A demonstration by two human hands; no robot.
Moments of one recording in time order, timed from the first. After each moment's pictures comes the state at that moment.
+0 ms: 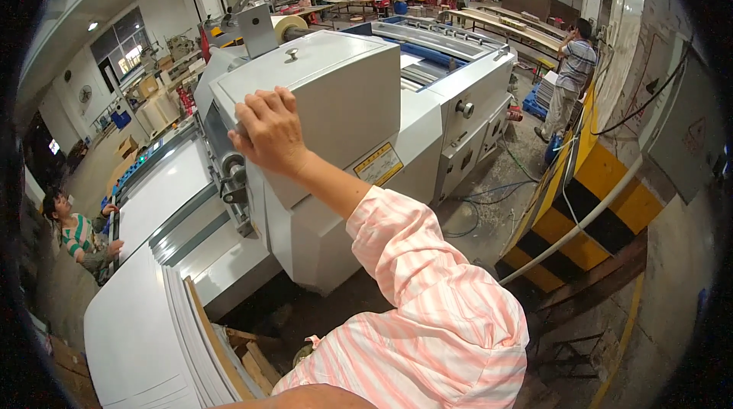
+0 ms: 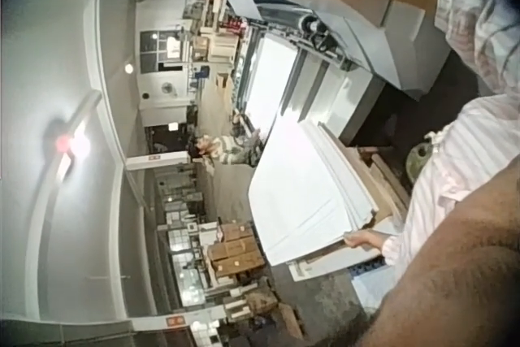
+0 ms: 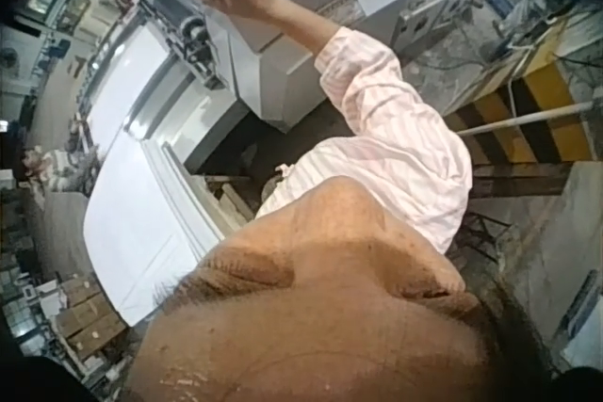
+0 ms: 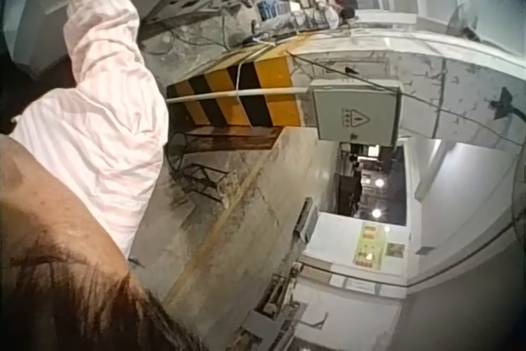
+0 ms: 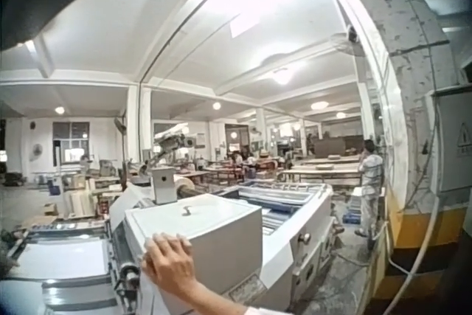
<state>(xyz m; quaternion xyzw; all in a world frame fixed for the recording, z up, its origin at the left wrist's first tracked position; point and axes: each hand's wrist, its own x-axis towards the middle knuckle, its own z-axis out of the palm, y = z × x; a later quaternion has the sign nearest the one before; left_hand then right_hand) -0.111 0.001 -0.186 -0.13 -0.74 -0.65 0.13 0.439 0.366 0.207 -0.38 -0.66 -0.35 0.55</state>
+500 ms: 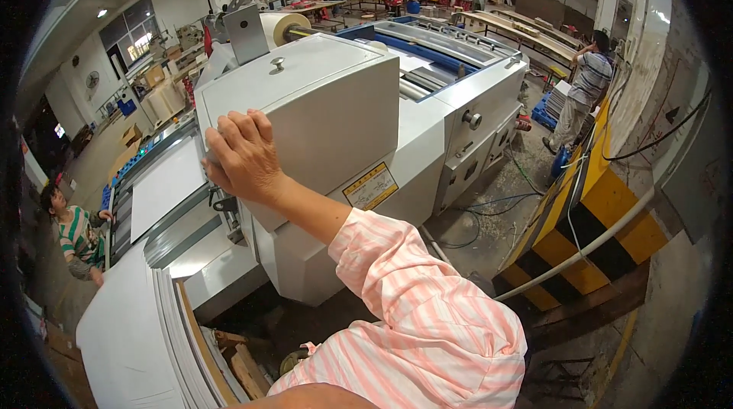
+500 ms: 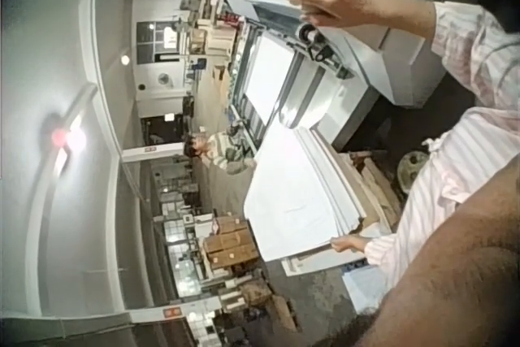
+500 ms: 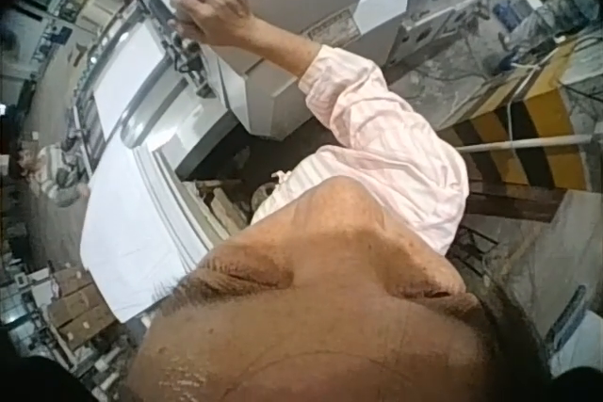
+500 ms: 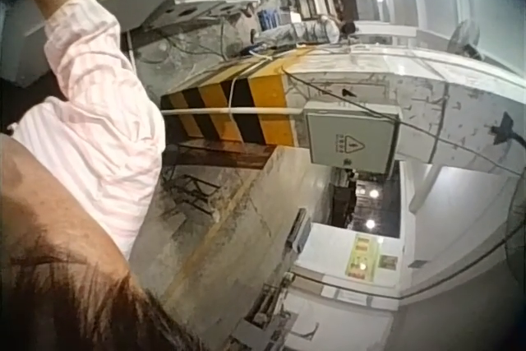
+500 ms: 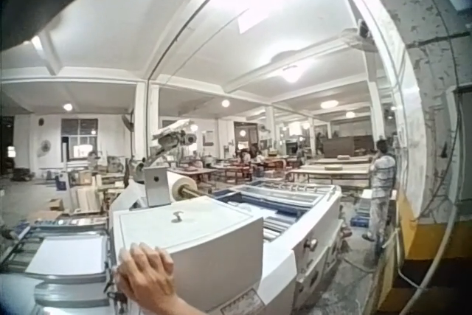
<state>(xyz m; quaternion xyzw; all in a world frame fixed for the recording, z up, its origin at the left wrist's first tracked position) -0.021 0.008 -0.189 -0.10 -0.75 -0.65 0.10 0.444 0.375 0.202 -0.34 -0.67 -0.32 0.58</state>
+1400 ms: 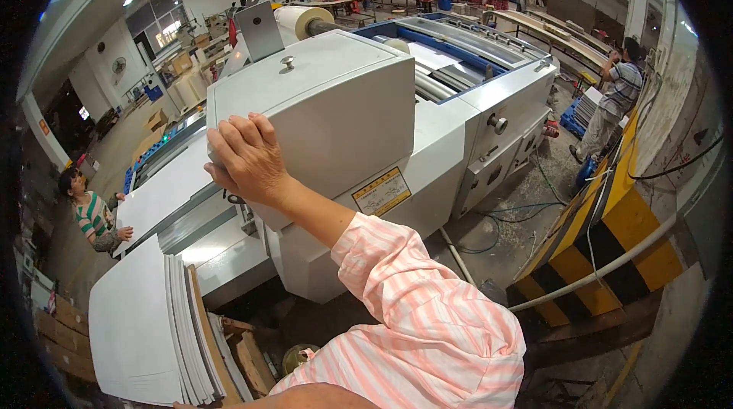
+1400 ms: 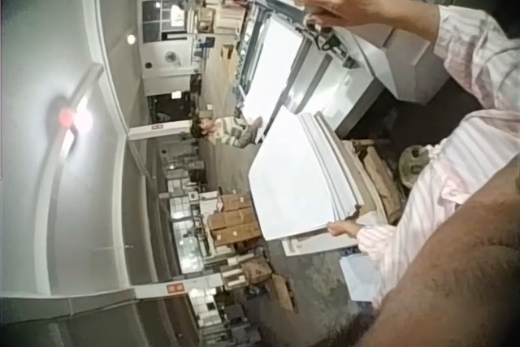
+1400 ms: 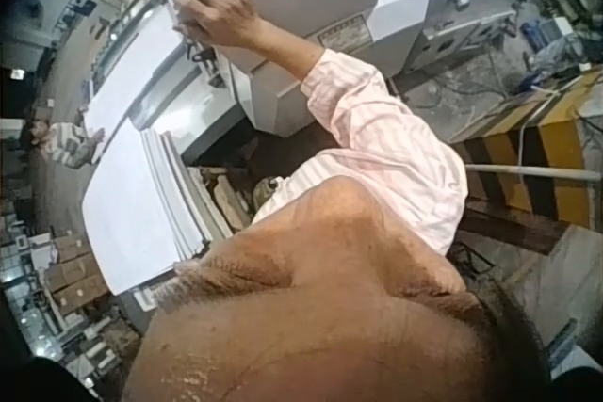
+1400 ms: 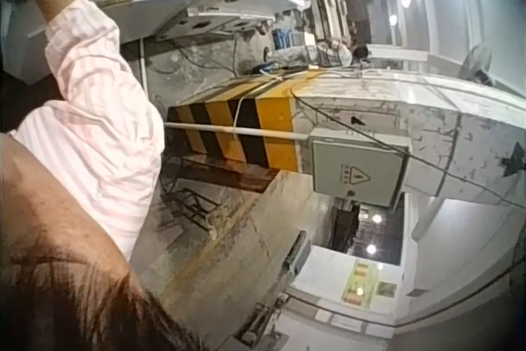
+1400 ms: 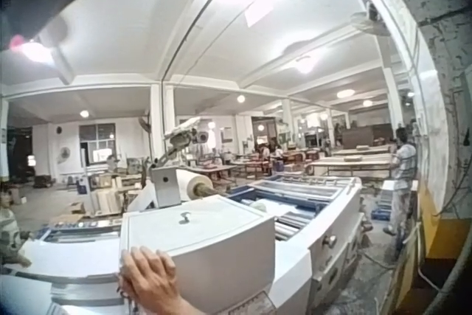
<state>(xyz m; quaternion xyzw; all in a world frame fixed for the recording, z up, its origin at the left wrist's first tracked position) 0.080 -0.016 -0.144 -0.07 -0.76 -0.64 0.09 0.451 0.379 0.201 -0.32 -0.67 -0.30 0.60</state>
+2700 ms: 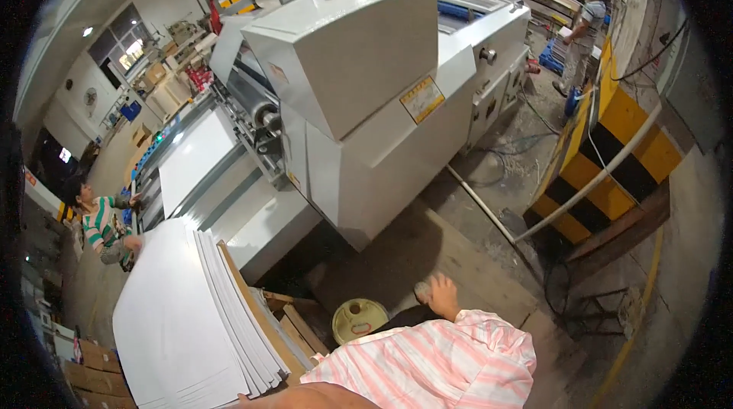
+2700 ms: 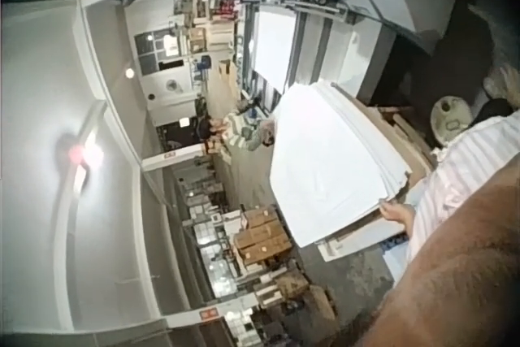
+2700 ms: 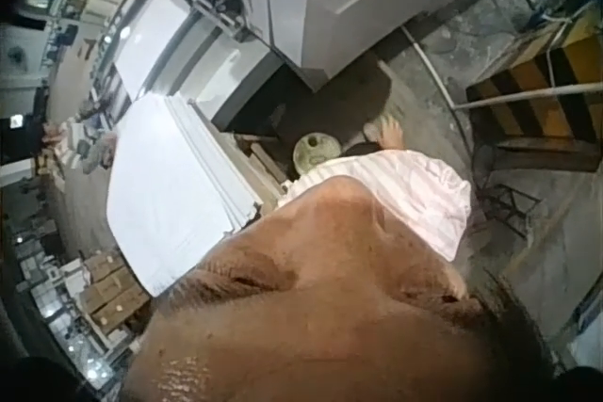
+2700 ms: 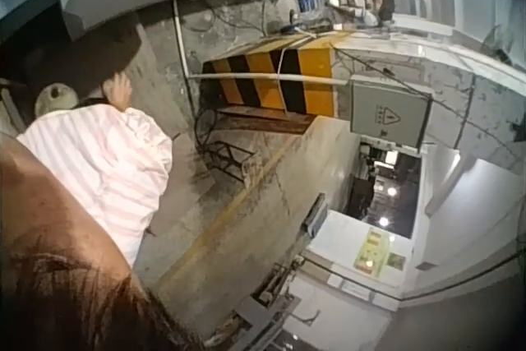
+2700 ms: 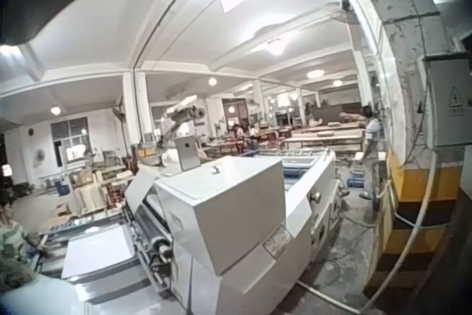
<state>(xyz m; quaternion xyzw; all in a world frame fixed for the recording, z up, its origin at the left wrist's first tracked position) -0.052 -0.020 -0.059 -0.15 -0.72 -0.66 -0.12 0.407 0.017 -0.257 -0.81 -0.55 0.13 0.15</state>
